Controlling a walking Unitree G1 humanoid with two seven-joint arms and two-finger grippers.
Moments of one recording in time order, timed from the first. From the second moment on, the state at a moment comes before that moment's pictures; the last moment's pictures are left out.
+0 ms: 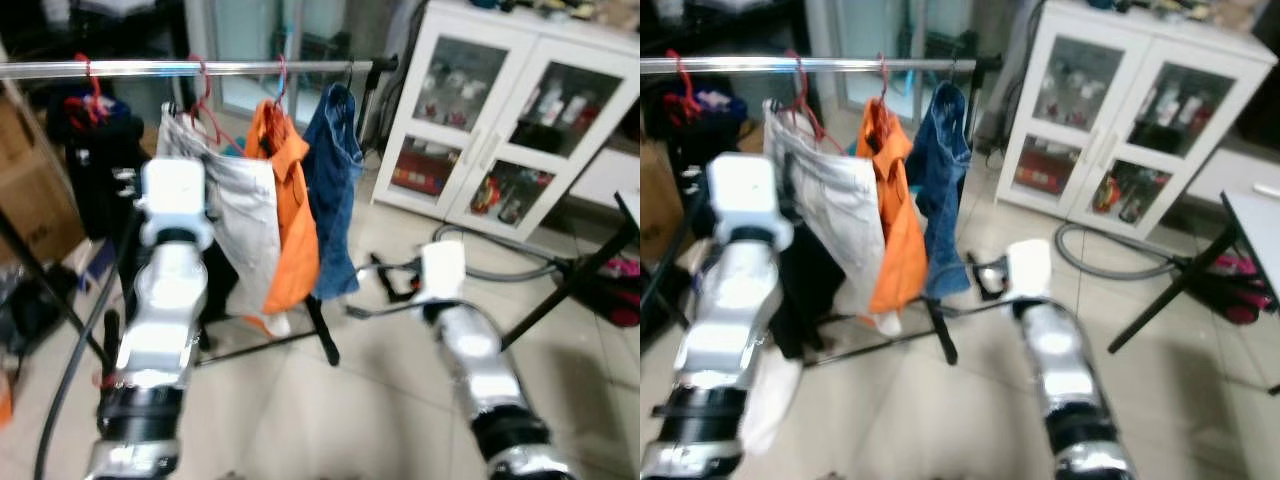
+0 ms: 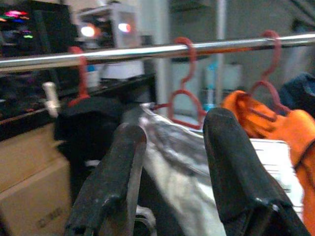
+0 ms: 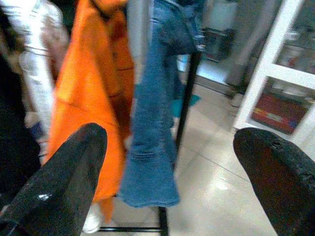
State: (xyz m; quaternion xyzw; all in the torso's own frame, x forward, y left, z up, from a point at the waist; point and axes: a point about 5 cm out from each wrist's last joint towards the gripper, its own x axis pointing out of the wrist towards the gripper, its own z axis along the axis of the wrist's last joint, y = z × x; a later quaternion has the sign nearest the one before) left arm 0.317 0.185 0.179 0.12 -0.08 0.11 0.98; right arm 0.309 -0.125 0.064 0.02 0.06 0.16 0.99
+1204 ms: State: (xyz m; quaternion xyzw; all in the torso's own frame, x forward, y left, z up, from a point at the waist) left arm 0.318 0.187 0.171 0.09 -0.06 0.11 0.99; right arm 0.310 -0.128 0.065 0.01 0.06 0.16 0.99
